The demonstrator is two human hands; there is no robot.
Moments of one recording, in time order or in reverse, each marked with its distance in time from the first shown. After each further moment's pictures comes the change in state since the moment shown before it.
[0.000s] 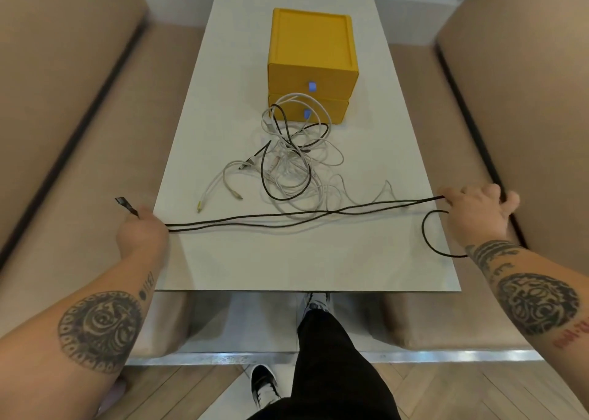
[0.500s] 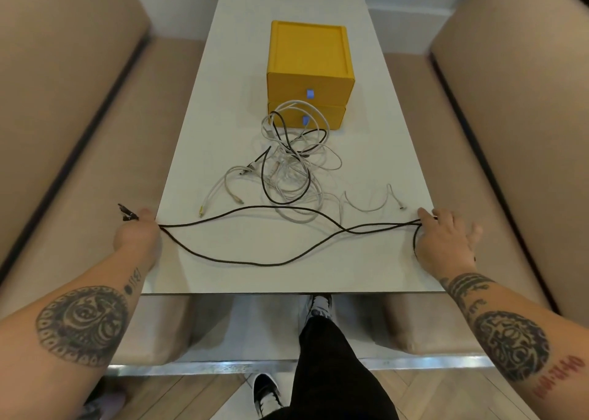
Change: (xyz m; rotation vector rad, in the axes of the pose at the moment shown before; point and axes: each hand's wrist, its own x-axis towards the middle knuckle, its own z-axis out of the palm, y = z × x) left_hand 0.028 -0.004 -0.006 0.053 -0.150 -0.158; right_hand -0.049 -0.034 0.031 0.200 -0.096 -0.010
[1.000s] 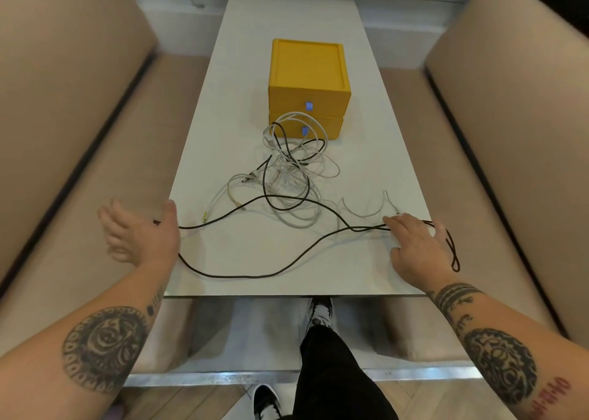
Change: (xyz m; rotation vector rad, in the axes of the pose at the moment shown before) left_hand -0.046 0.007 0.009 -0.137 0.429 0.352; right_hand -0.024 -0.023 -0.011 0.129 0.036 -0.345
